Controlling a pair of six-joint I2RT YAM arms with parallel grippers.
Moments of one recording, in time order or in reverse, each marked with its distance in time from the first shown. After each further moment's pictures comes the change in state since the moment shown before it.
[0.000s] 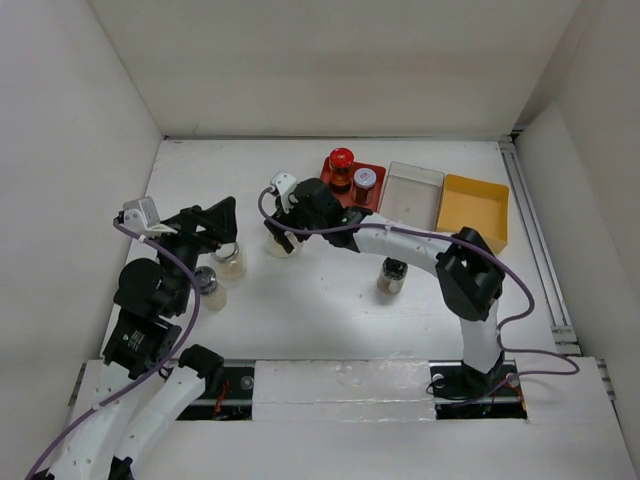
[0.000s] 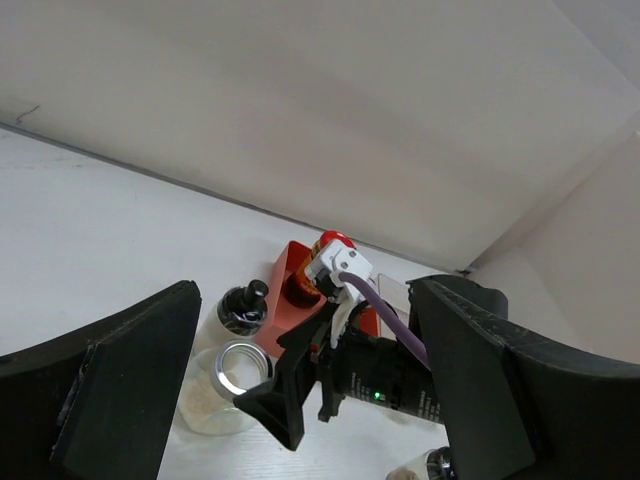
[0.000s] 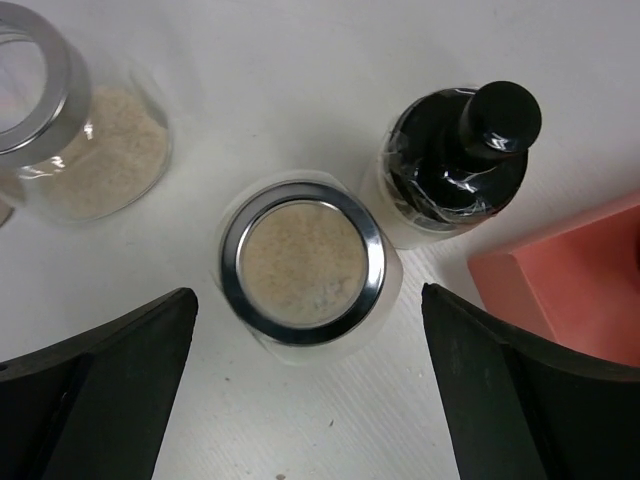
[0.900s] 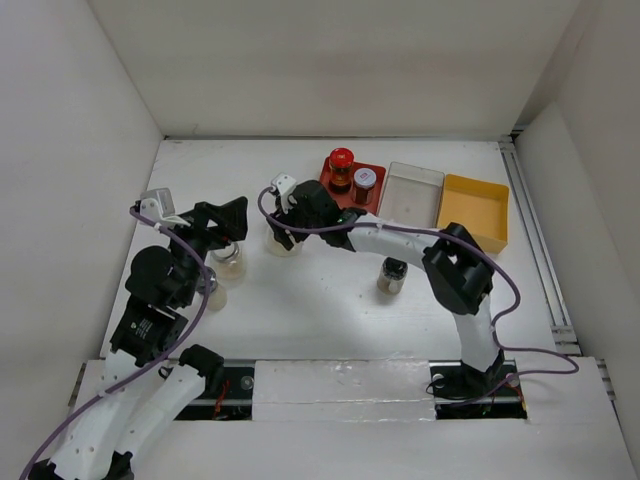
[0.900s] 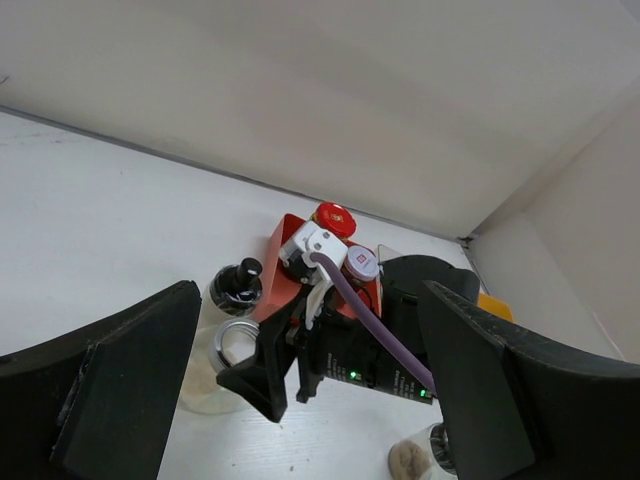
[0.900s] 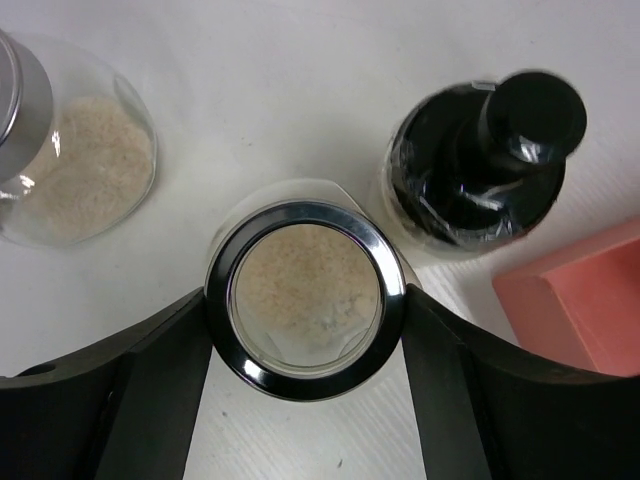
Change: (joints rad) left arm 0.000 0.067 0.000 0.000 0.060 0.000; right arm -0.027 0.100 0.034 0.056 -0.037 0.054
